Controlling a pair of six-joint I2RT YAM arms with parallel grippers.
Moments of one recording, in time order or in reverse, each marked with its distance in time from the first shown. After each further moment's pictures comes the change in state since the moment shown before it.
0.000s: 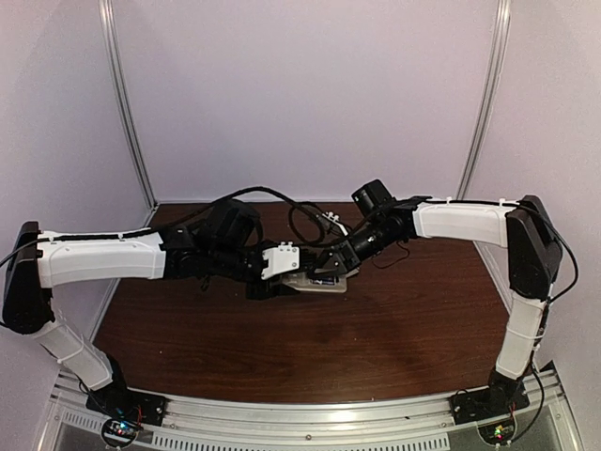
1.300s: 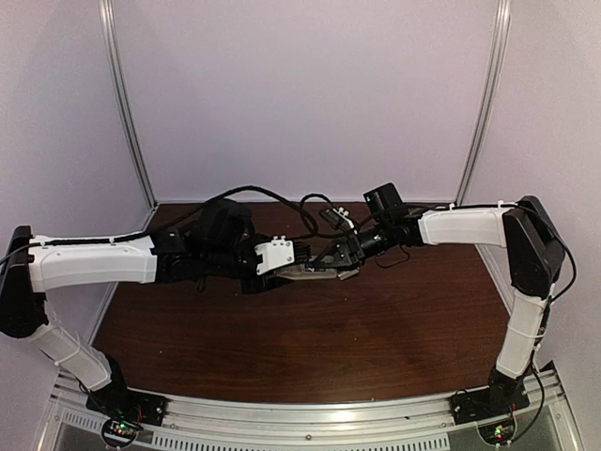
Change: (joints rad) left arm -0.002 -0.052 -0.048 0.068 -0.140 -0.006; right arm -0.064 -0.005 -0.118 0.303 -0.113 0.259
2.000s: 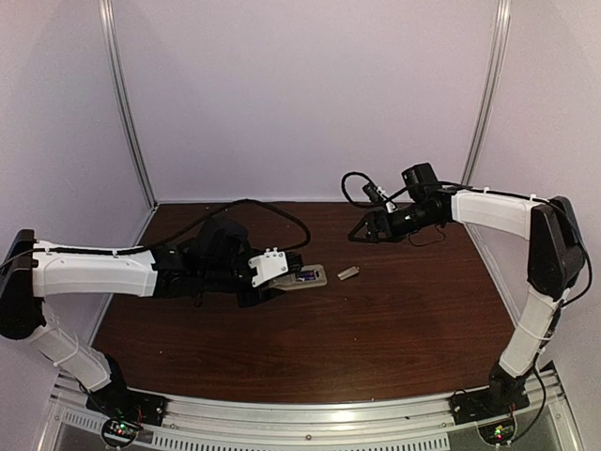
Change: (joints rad) left arm -0.003 -0.018 -0.115 0.072 -0.065 -0.111; right arm -0.191 -0.119 0.043 -0.216 0.372 -0.194
